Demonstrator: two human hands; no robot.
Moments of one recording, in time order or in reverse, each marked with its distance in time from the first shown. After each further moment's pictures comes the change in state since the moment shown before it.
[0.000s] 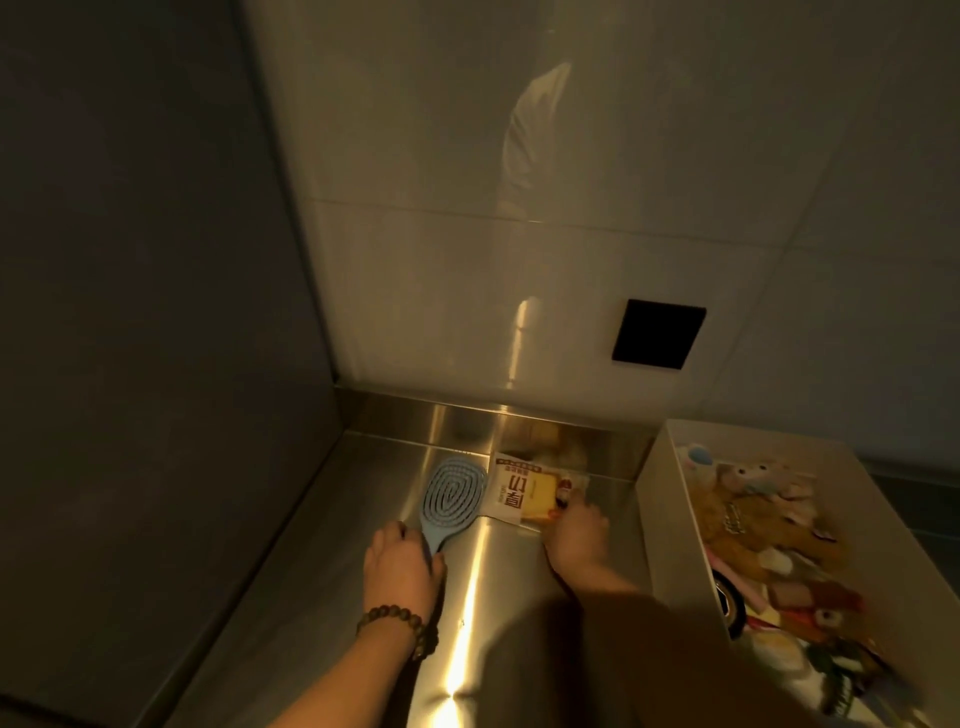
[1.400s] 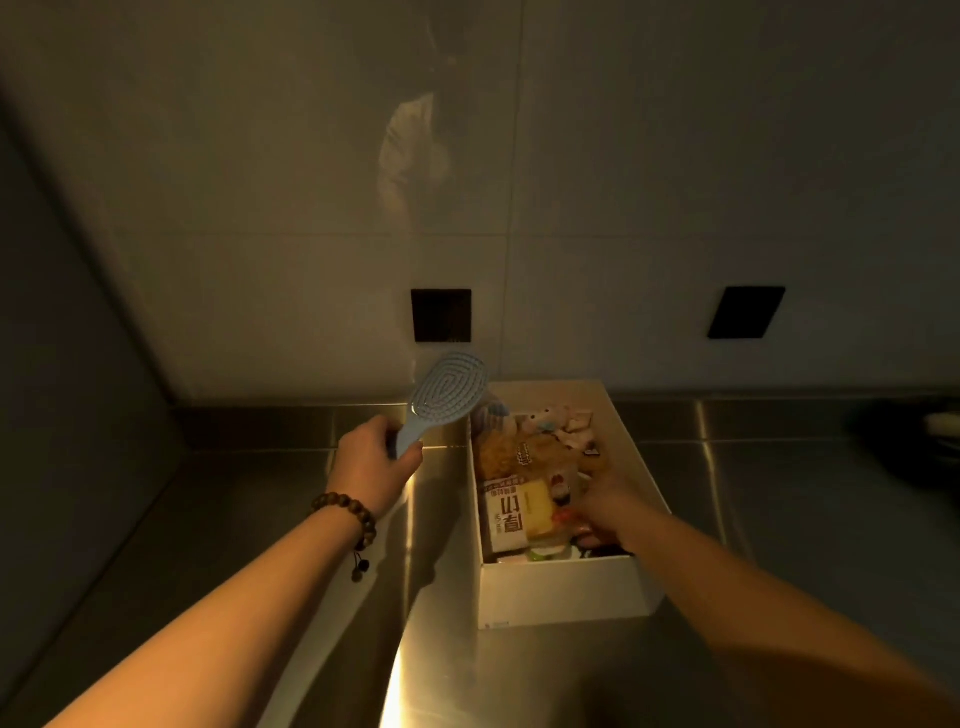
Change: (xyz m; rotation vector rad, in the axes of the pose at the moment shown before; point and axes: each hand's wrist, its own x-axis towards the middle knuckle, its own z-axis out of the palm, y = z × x) left_hand -0.049 0.200 -0.086 -0.483 0.066 0.350; right_hand -0.054 0.169 -0.218 0.408 -0.211 0.179
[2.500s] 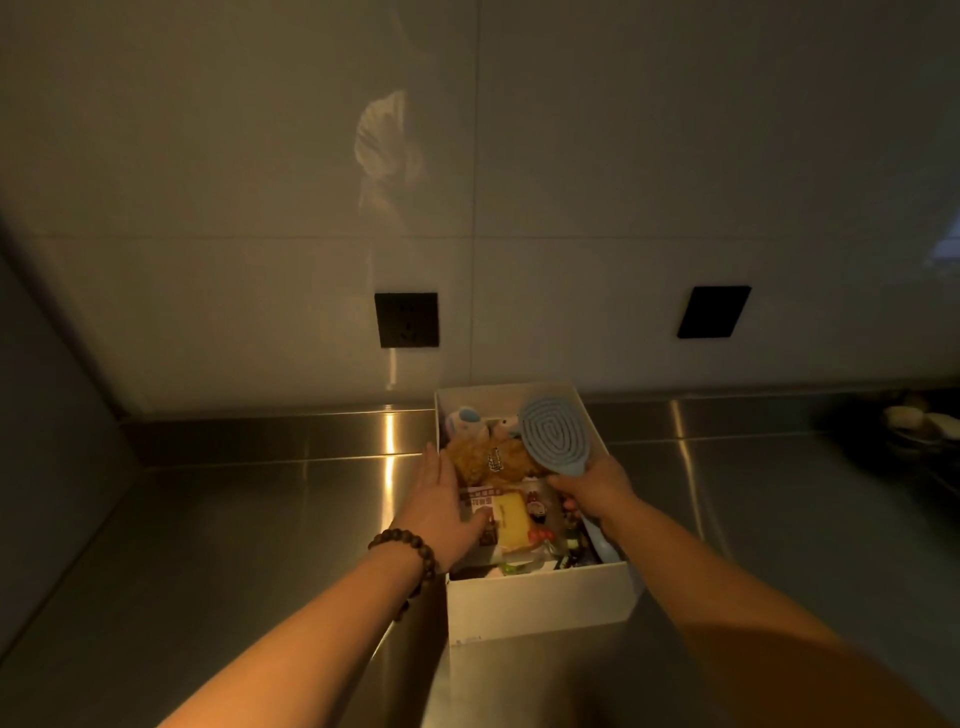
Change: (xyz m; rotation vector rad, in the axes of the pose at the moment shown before) left_hand -0.017 0.021 0.096 0.098 -0.470 0.055; right_hand 0.010 0.001 -0.022 0.208 0.204 -0.083
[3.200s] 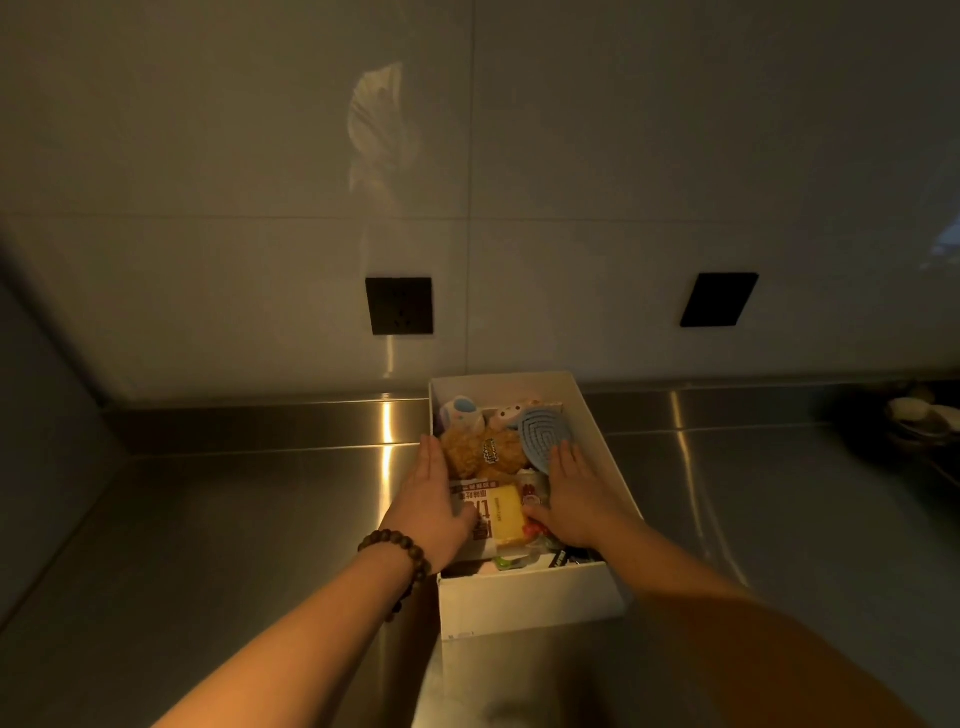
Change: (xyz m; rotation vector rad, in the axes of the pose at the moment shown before) left_hand 0.001 -0.008 0.009 -0.138 0.030 -0.024; right_hand 0.015 0.027 0.016 -1.015 -0.184 -0.309
